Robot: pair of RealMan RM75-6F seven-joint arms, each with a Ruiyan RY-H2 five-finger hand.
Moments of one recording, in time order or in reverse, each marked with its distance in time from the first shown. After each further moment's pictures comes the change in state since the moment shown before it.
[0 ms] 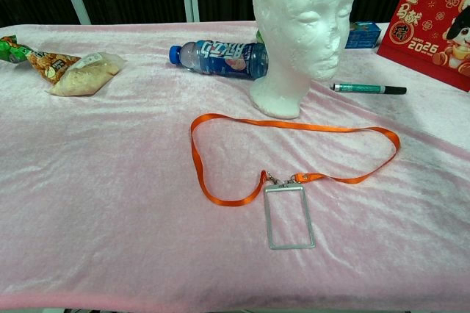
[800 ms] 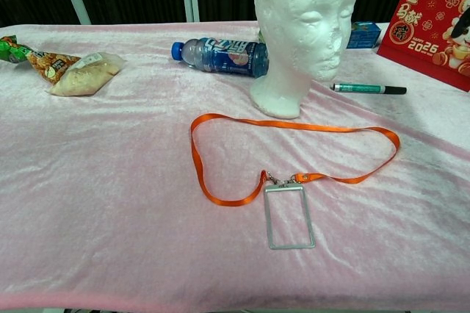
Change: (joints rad) left arm -0.014 0.025 0.043 -0.026 -0.008 0.014 0.097; right arm -0.006 0.007 0.010 -0.010 0.009 0.003 -0.012
